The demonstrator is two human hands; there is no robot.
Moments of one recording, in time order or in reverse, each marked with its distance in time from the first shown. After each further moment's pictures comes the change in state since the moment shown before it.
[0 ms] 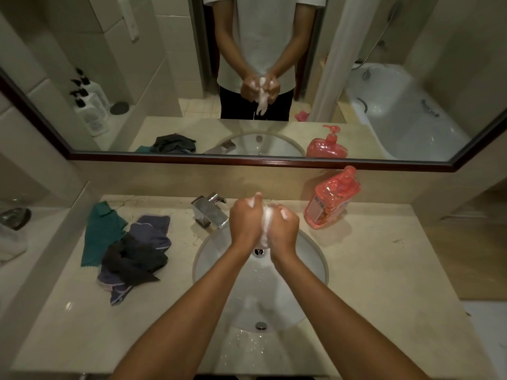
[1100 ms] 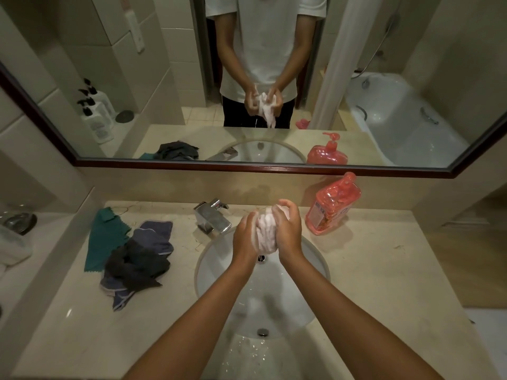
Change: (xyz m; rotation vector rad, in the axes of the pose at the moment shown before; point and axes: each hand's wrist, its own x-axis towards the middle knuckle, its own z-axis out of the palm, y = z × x) left_hand -0.018 -0.030 -0.004 -0.355 -0.190 -0.210; right_hand 0.016 0.004 -0.011 -0.031 -0.072 -0.082
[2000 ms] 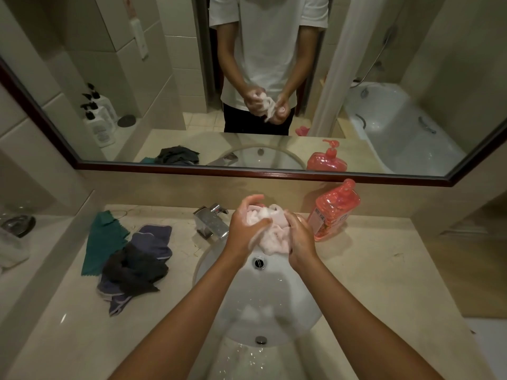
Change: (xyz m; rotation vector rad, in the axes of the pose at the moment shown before) left_hand 0.006 0.026 -0.012 0.020 -0.188 0.359; right_hand 0.009 -0.008 -0.023 0.229 -0.033 0.263
